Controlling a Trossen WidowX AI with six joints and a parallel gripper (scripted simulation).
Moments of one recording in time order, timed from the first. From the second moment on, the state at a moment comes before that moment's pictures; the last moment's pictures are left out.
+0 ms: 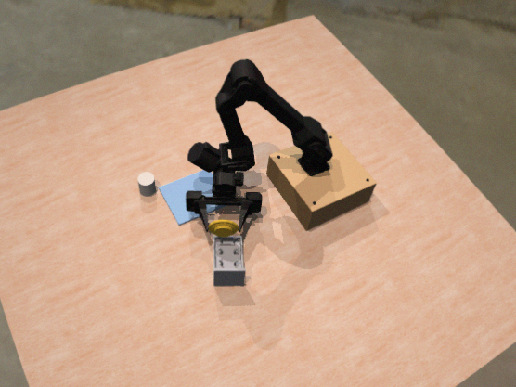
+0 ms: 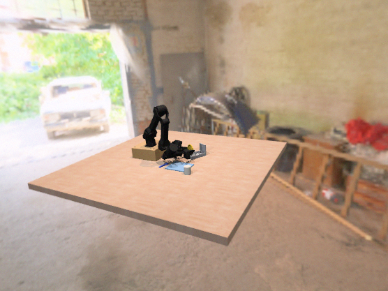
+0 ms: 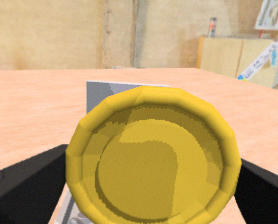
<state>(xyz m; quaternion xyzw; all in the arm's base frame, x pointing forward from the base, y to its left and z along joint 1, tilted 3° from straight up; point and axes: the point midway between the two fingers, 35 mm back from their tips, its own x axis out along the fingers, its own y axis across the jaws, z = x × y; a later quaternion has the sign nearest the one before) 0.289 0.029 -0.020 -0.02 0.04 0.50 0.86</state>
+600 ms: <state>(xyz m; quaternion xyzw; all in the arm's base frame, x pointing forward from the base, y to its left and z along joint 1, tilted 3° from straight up) 0.291 0.050 -0.018 -0.05 0.02 0.52 0.85</state>
